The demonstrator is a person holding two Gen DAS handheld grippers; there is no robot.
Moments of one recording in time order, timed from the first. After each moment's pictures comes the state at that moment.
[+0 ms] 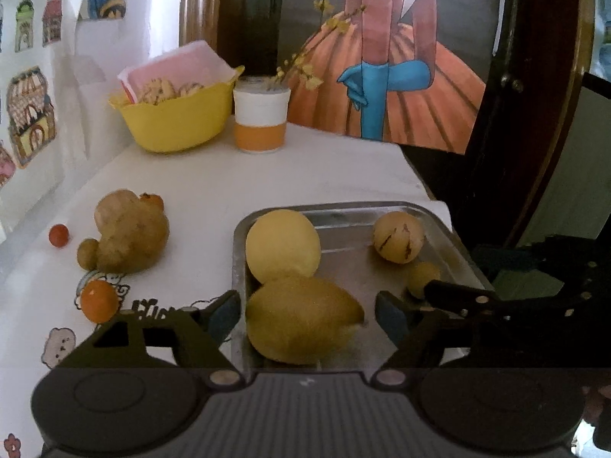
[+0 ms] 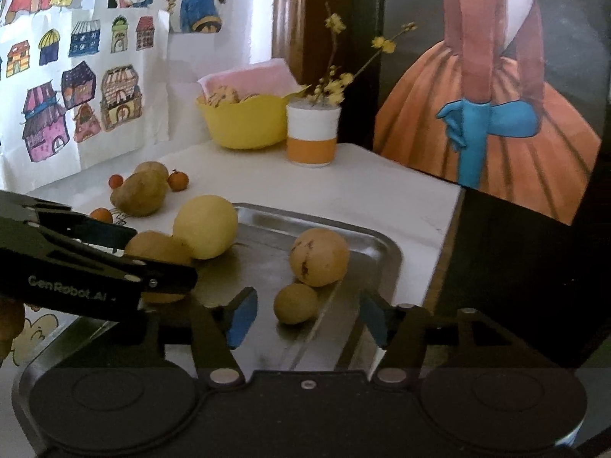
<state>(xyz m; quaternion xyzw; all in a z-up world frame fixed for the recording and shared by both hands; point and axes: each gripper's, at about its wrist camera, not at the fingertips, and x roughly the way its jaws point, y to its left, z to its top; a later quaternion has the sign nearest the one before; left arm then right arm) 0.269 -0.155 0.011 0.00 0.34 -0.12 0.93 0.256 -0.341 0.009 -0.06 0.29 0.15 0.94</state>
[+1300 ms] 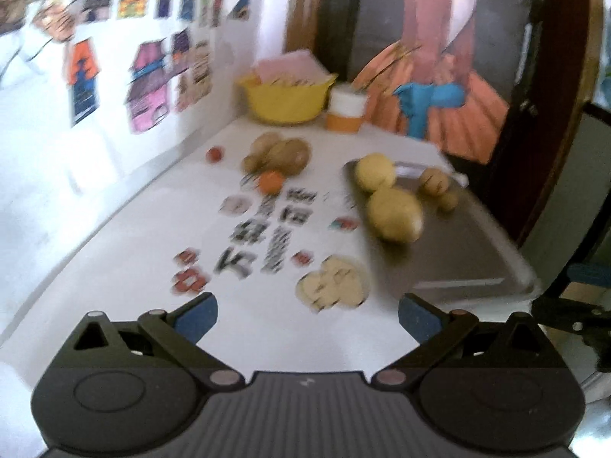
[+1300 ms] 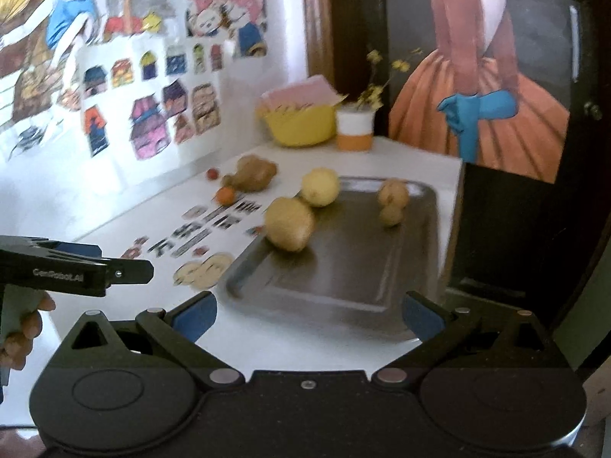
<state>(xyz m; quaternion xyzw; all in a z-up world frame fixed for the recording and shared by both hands) 0.084 -0.033 0.029 -0.04 0.34 -0.05 0.94 0.055 -0.286 0.046 -0.01 0.30 0.16 0.94</state>
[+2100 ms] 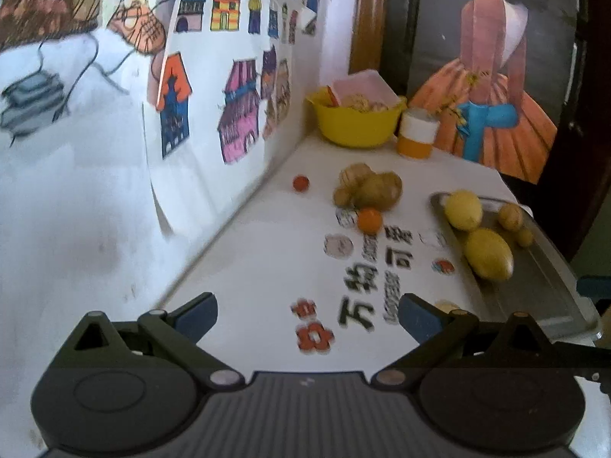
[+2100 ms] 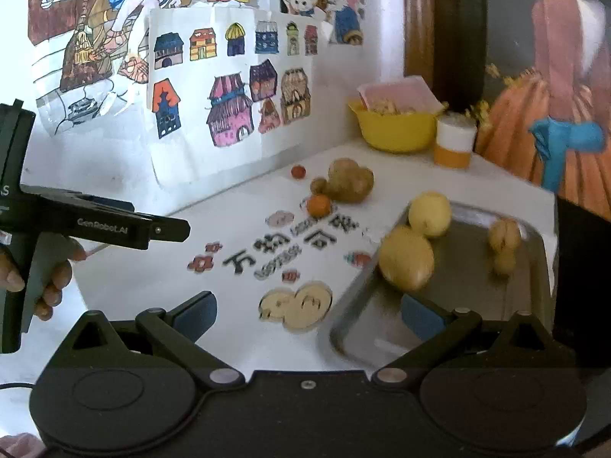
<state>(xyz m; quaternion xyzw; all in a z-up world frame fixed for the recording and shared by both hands) 0.124 0.047 0.055 -0.03 0.33 0.00 0.94 0.115 -0.203 0.069 -0.06 0.30 0.26 0.91</state>
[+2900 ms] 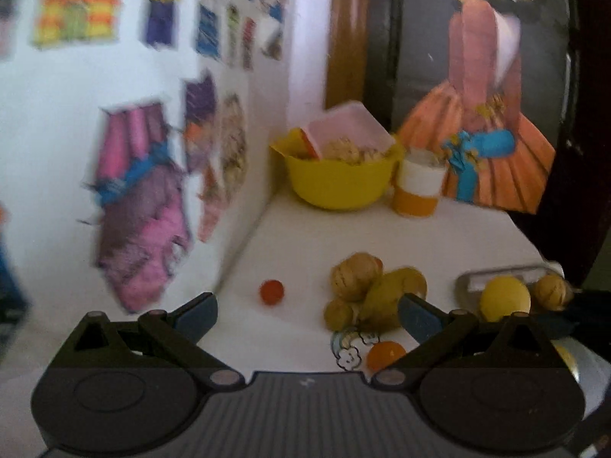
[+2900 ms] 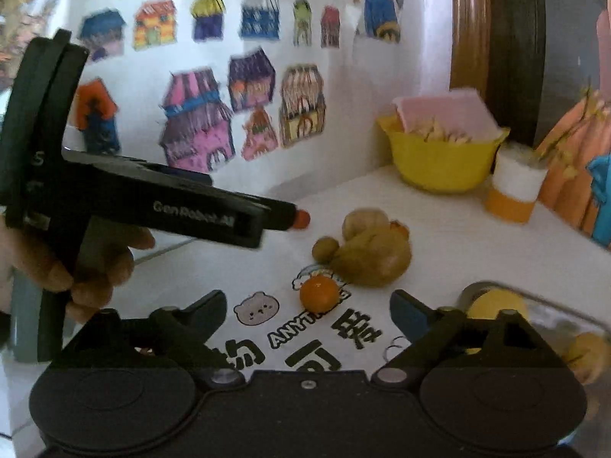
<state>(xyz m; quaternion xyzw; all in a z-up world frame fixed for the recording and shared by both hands) 0.294 0.045 0.034 -0.01 0.28 -0.06 0.96 0.270 -0.124 0.025 -0.07 0.30 0.29 0.91</state>
